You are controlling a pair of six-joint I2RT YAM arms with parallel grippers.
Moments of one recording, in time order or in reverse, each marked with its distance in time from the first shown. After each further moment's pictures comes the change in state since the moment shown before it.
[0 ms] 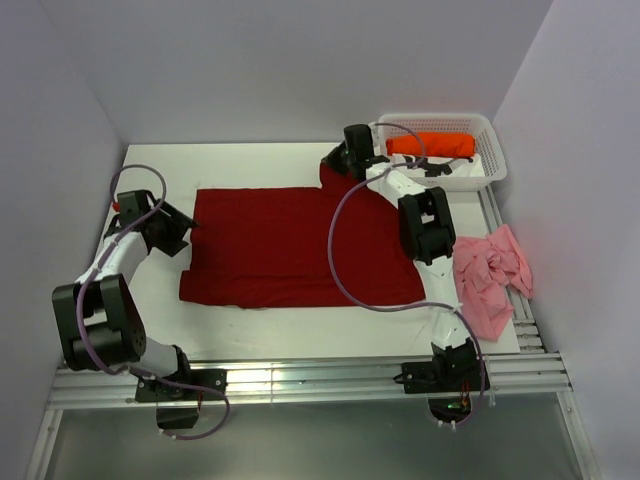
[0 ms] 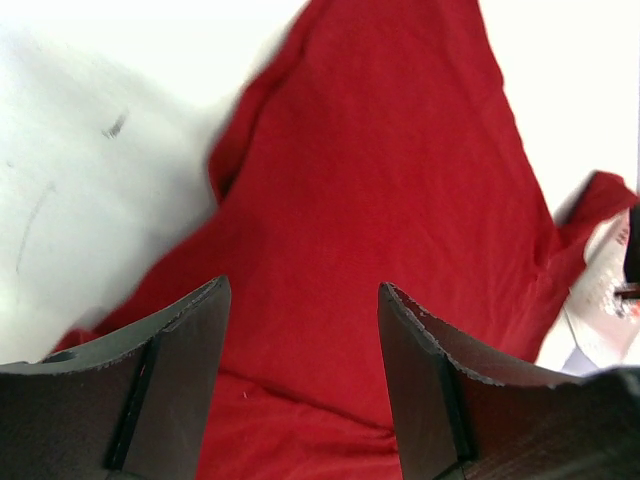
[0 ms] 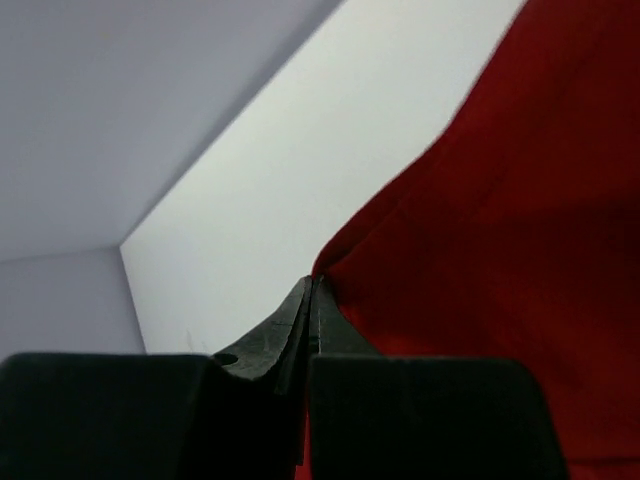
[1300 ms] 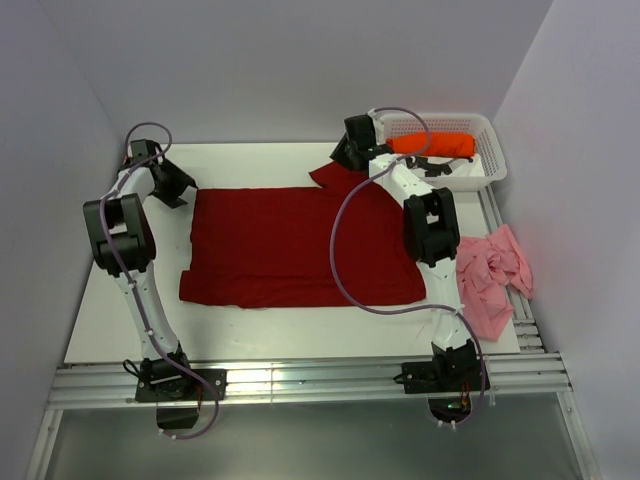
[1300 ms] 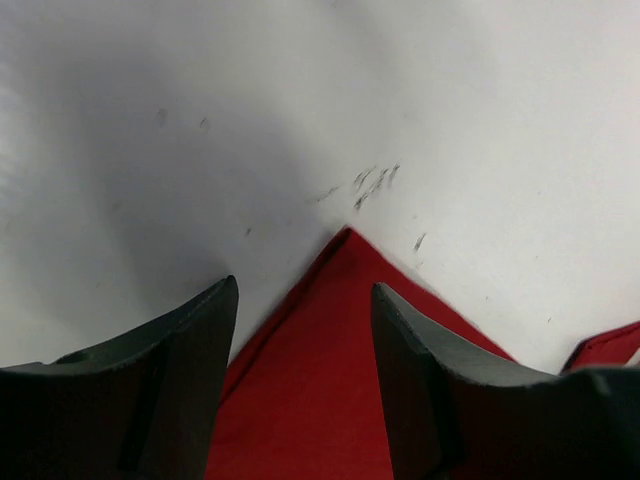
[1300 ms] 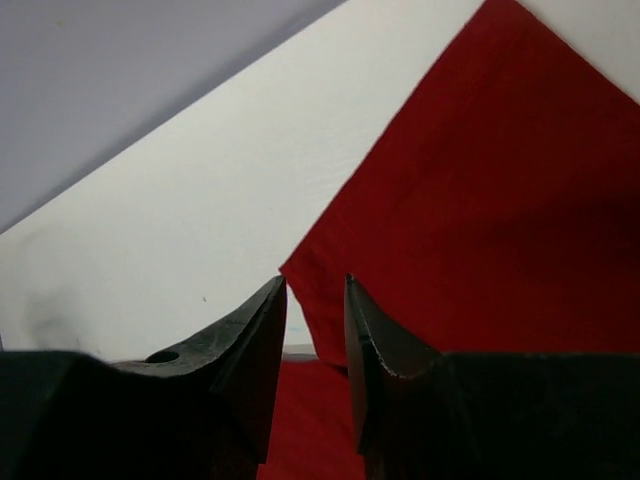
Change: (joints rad) left arm -0.010 0.820 0.873 -0.184 -0.058 0.075; right arm 0.005 -0.062 0.048 -0.214 0.142 -0.262
